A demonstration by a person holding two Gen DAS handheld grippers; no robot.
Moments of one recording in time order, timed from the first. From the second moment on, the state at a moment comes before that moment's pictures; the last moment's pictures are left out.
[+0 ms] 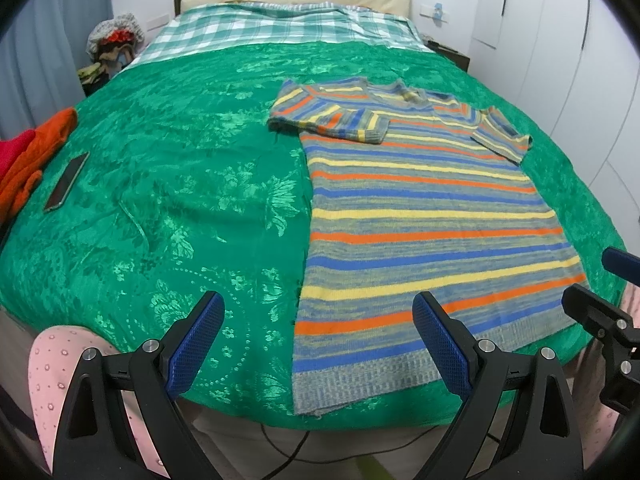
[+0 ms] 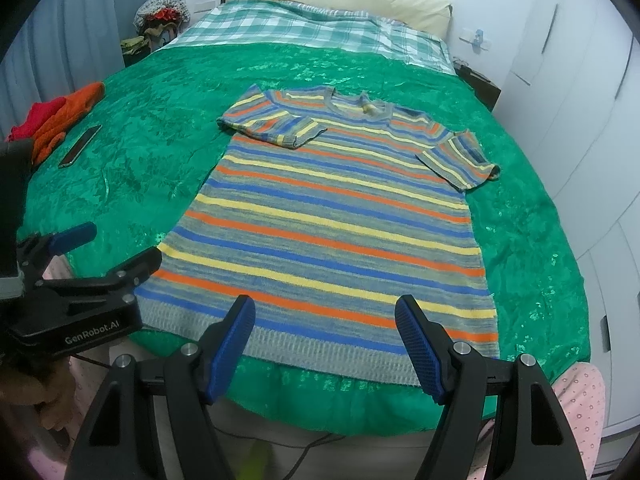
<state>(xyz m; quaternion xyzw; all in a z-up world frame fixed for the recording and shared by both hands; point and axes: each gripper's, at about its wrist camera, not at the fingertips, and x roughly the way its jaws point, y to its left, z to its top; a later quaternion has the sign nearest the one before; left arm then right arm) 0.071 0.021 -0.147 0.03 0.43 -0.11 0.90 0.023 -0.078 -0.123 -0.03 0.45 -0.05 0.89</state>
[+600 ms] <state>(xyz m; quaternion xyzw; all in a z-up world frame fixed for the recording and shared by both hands) 0.070 0.017 -0.146 0.04 0.43 -0.10 0.90 0.021 -0.085 -0.120 -0.01 0.45 -0.04 0.89</state>
